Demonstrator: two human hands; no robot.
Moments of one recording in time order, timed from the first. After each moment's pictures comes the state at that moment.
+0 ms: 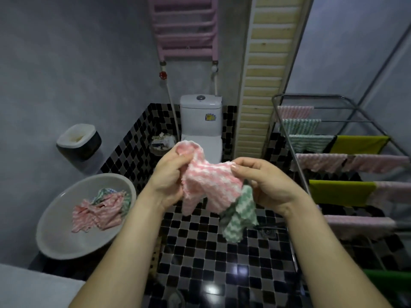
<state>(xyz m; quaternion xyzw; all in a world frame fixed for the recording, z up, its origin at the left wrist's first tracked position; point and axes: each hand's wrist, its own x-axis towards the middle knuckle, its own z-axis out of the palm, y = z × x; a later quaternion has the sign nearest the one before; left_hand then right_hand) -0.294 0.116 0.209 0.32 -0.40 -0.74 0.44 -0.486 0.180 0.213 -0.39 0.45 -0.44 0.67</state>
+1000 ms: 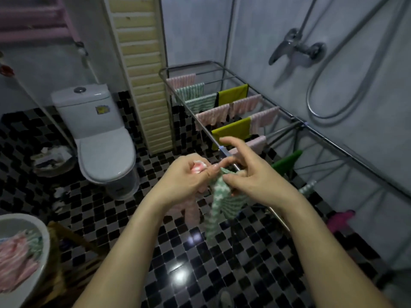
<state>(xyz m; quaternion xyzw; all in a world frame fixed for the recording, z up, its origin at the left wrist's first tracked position) -0.358 0.216 0.191 0.17 -0.78 -0.58 0.13 -0.480 0.359 0.209 -0.43 0.72 -0.45 0.30</state>
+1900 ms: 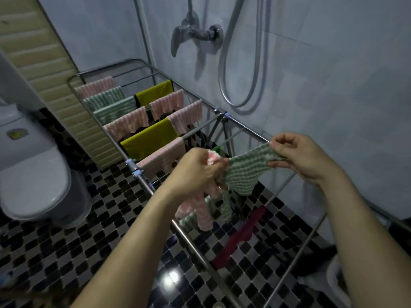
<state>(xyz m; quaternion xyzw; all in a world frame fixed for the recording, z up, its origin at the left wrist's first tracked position) -0.597 0.406 0.195 0.13 -0.82 -0.56 0.01 -0.752 0.603 0.177 -0.16 0.73 -0.62 0.24</state>
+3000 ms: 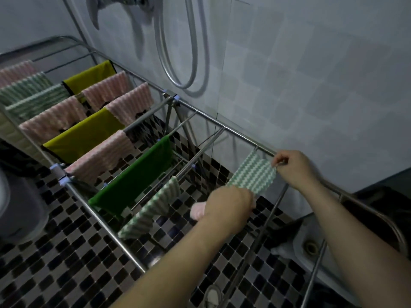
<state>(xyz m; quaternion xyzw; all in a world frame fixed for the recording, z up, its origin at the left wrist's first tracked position) -0.686 0.572 0.106 -0.05 -0.97 -0.11 -0.22 -0.815 0.728 0.068 -0.06 0.94 -0.33 0.07</state>
